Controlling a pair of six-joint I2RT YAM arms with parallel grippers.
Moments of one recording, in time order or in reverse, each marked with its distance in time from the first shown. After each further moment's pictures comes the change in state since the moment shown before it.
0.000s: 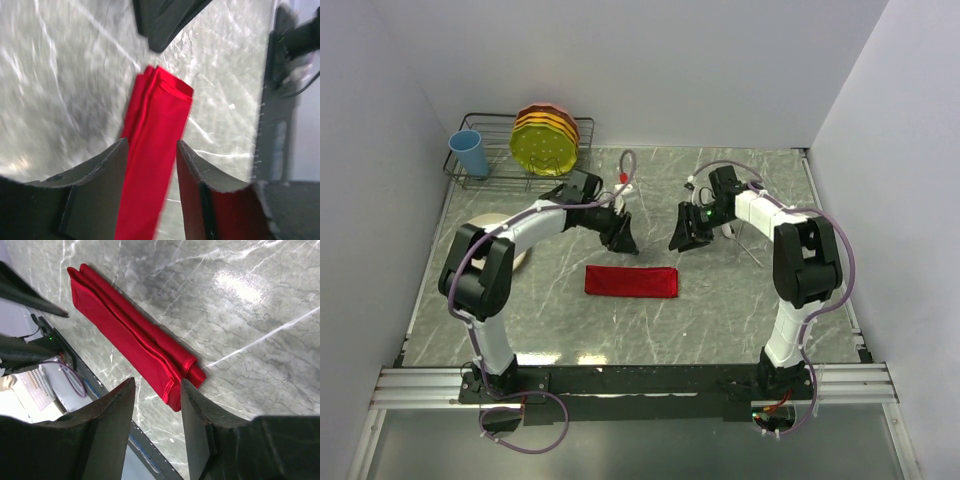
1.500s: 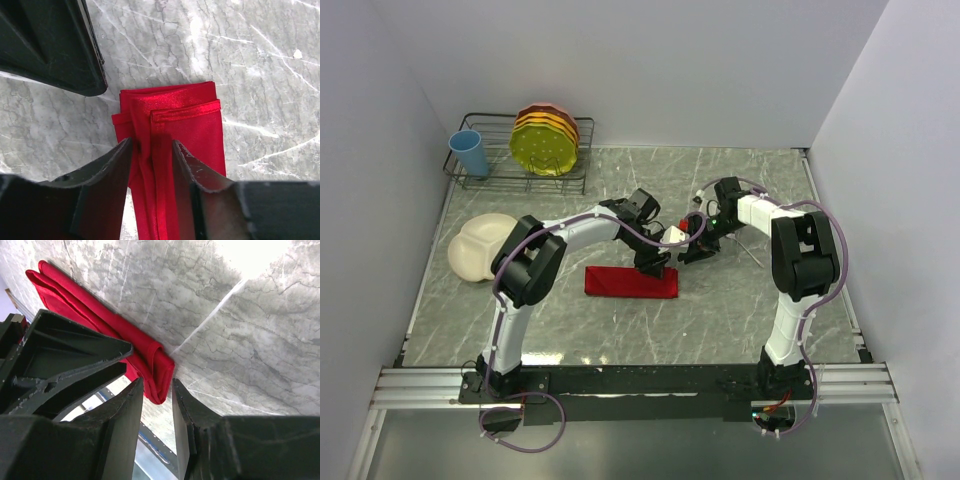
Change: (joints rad) left arm -0.273 0.276 0.270 -0.233 -0.201 0.613; right arm -0.050 0.059 -0.055 -0.031 0.027 0.041
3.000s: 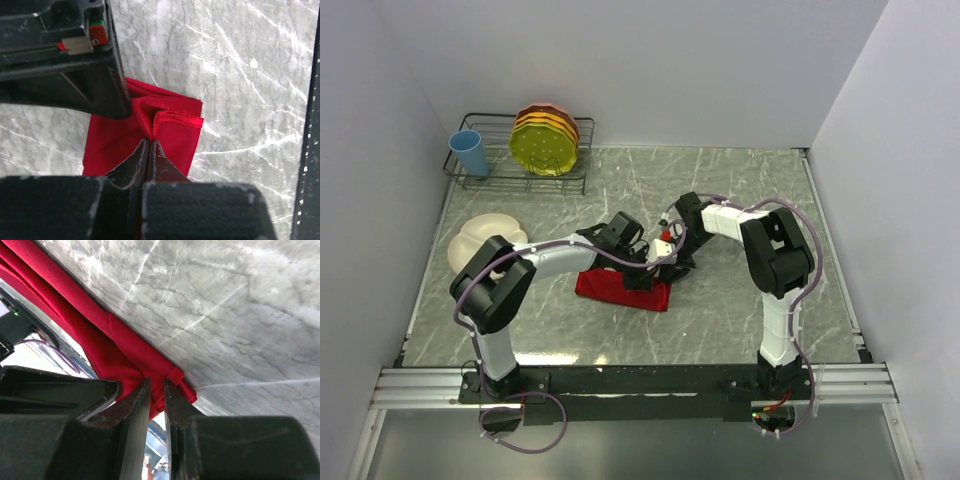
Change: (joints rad) left arm -0.039 -0.293 -0.435 0.325 -0.095 -0.362; right arm 0.225 0.097 0.026 -0.057 0.043 0.040
